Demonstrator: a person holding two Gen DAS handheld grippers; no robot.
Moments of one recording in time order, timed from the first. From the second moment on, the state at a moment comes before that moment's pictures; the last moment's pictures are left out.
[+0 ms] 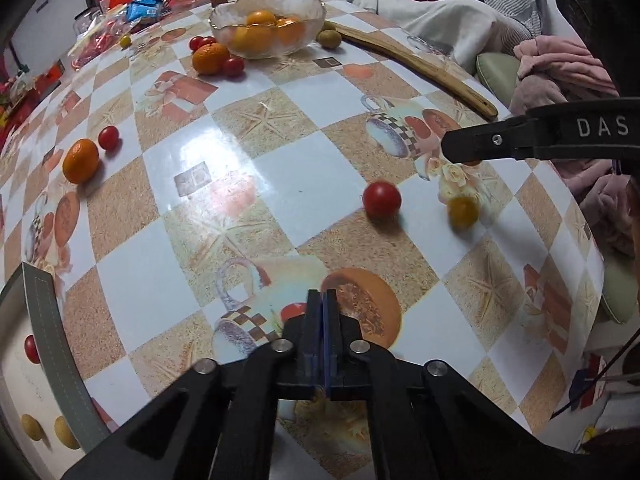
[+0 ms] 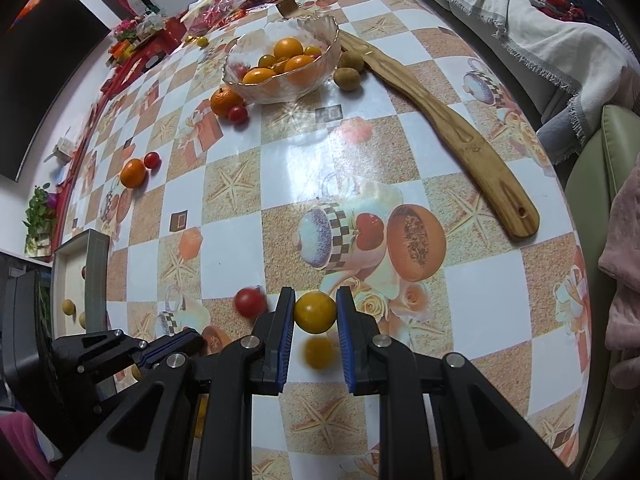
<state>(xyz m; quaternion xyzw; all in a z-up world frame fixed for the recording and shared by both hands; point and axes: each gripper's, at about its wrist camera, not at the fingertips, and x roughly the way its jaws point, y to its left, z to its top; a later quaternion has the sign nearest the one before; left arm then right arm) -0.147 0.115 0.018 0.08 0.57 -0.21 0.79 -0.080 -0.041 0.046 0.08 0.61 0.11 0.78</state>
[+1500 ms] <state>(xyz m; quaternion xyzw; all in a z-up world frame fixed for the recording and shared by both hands) -0.087 0.052 0.020 0.06 0.58 -0.16 0.80 -0.101 -0.126 0.047 0.16 0.60 0.03 0.79</state>
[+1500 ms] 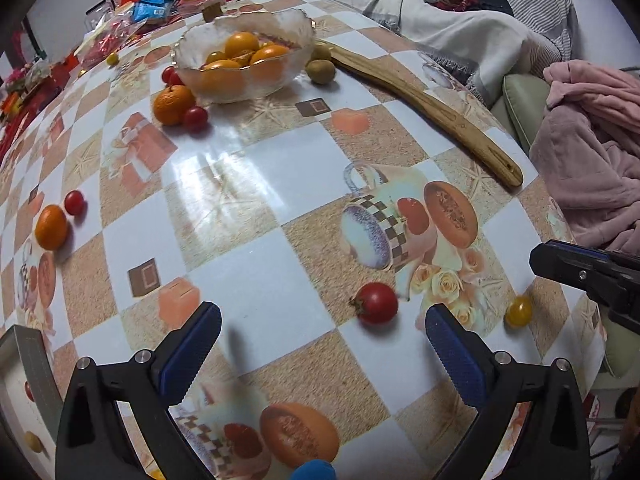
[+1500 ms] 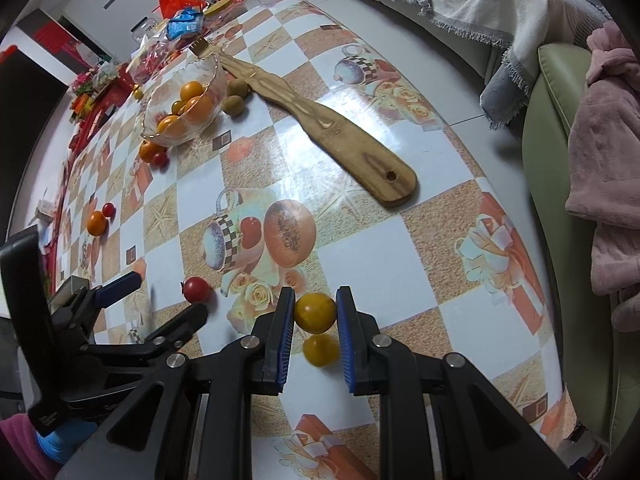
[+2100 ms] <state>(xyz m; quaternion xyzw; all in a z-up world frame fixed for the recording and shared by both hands) -0.073 0.023 0.015 0.09 0.59 -0.15 0.79 -0.102 -0.126 0.050 0.16 0.59 0.03 0.79</state>
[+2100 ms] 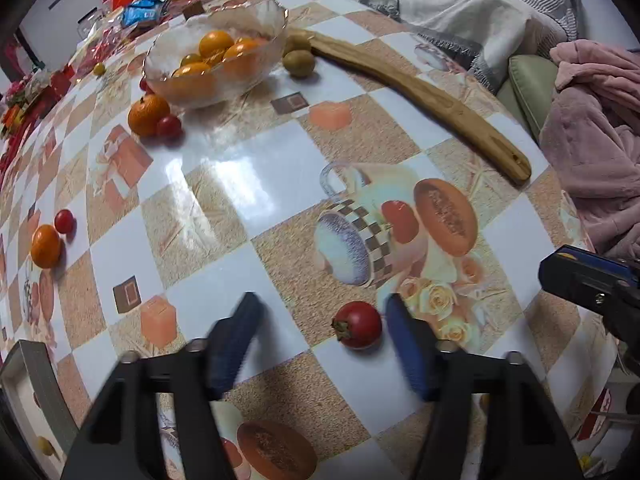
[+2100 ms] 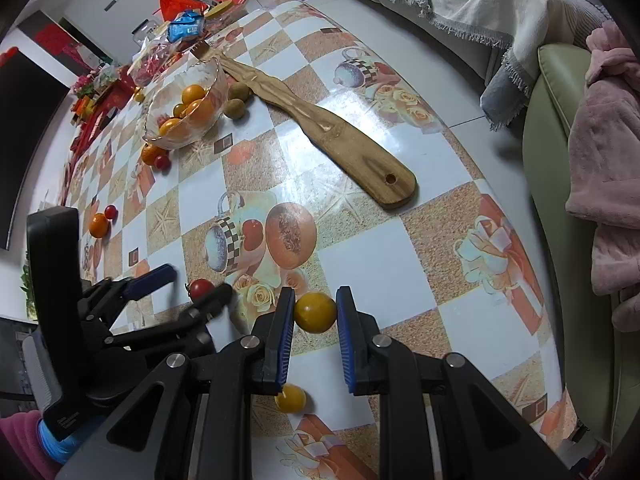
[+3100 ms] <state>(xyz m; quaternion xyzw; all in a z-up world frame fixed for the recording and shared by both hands) -0.136 0.240 0.076 -0.07 0.57 -0.01 0.82 -0.089 0.055 0.077 0.06 0.60 0.19 0.77</state>
